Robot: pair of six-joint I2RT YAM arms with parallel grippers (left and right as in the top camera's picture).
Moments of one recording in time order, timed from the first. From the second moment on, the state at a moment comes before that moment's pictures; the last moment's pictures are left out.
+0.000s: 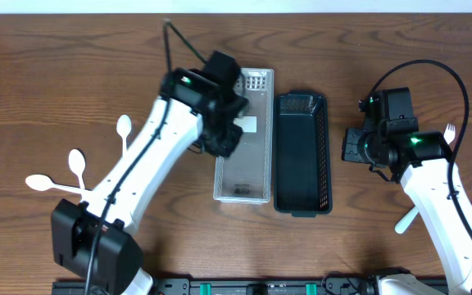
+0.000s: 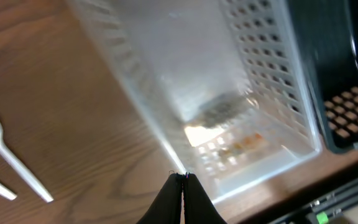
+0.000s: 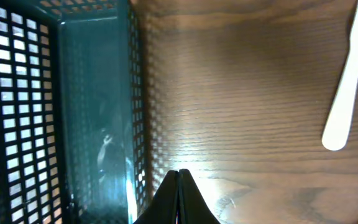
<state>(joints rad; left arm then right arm) -0.51 1.74 1.59 -1.33 0.14 0.04 0.14 1.33 1.04 -0.86 -0.01 0.28</state>
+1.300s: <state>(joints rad) -0.61 1.74 1.22 -1.21 0.28 -0.02 0.14 1.33 1.04 -0.89 0.02 0.28</state>
